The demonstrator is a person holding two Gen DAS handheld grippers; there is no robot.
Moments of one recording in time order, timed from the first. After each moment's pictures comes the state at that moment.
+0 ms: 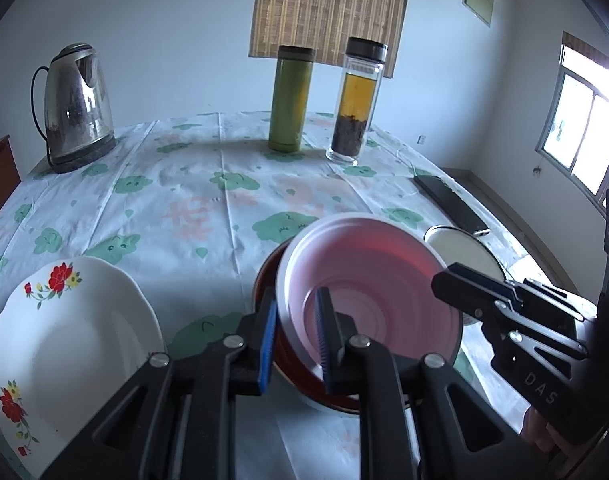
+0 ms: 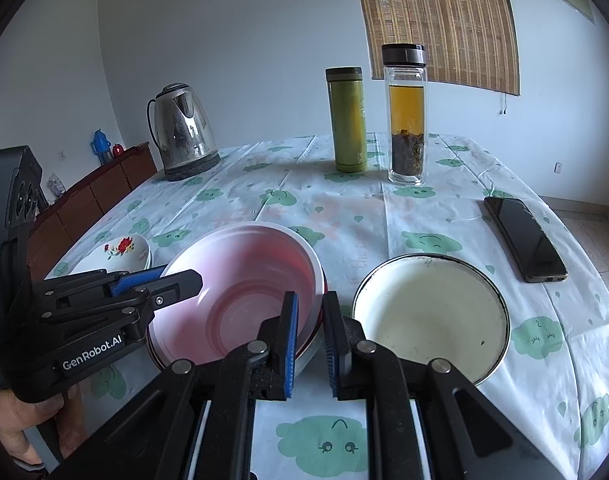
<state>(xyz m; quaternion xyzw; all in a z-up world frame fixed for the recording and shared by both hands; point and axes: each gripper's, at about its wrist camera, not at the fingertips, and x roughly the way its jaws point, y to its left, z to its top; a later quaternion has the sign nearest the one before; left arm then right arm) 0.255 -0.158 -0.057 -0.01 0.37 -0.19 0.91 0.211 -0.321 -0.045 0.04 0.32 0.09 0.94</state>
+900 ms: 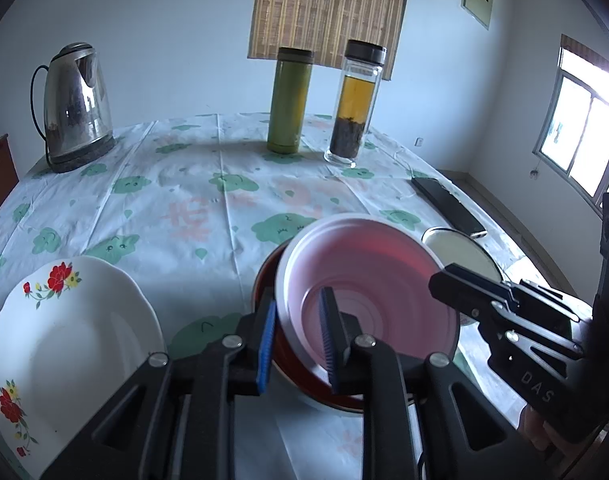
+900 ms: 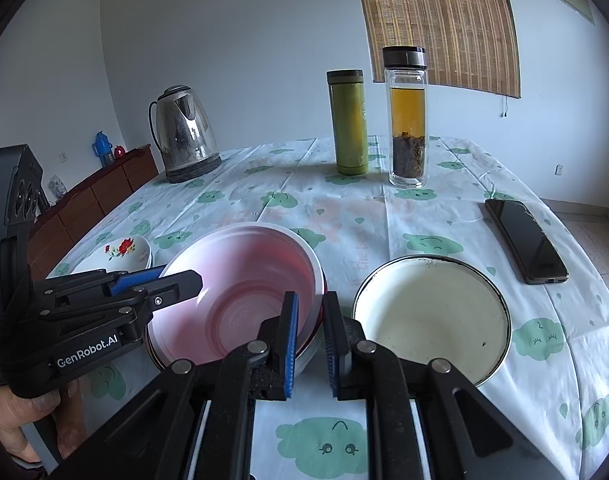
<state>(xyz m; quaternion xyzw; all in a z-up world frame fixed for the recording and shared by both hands) 0.253 -0.157 -0.057 -0.01 0.36 -0.20 0.91 0.210 -0.320 -0.044 0.04 0.32 0.09 0.94</state>
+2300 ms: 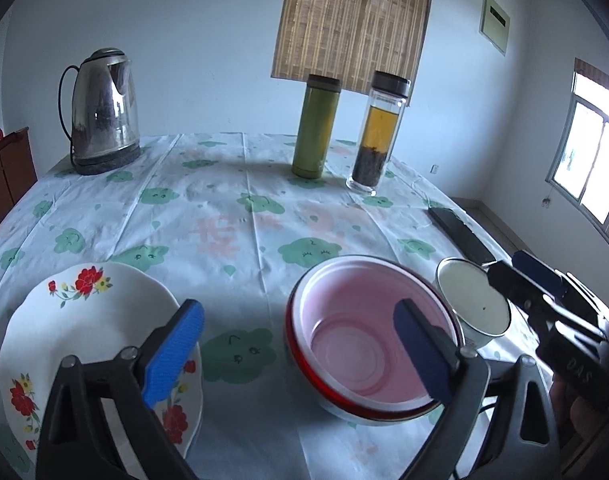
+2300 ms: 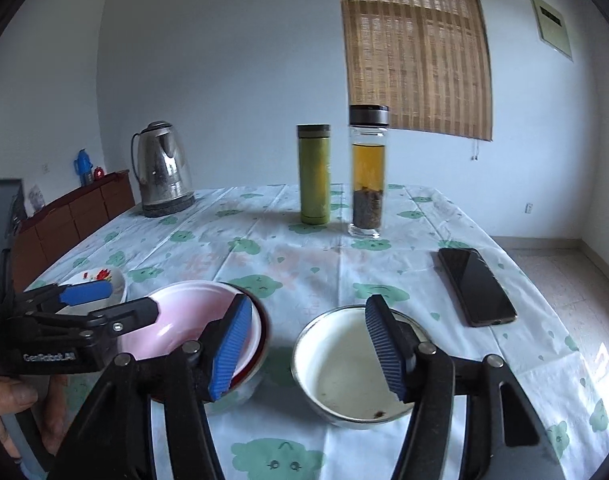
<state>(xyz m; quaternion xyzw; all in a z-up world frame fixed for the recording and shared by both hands) 0.250 -0.139 -0.047 -0.04 0.33 -0.16 0.93 0.196 -0.353 -0.021 0.03 0.25 0.03 0.97</state>
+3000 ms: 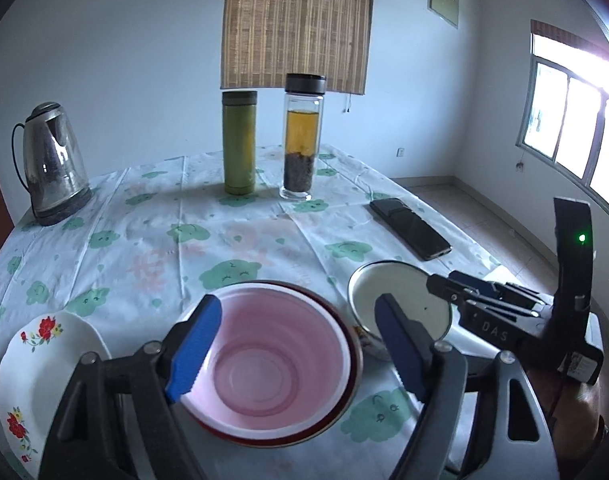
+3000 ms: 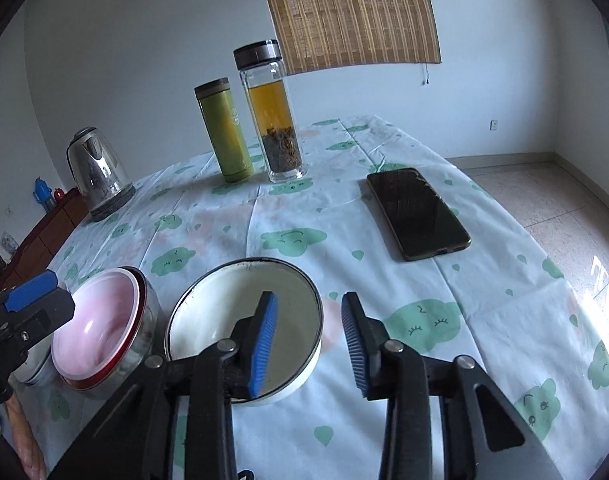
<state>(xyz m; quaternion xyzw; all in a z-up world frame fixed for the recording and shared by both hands) 0.233 -0.220 -0.018 0.03 0.31 -0.22 0.92 0.213 -0.431 -0.056 0.11 0.34 -0.02 0.93</state>
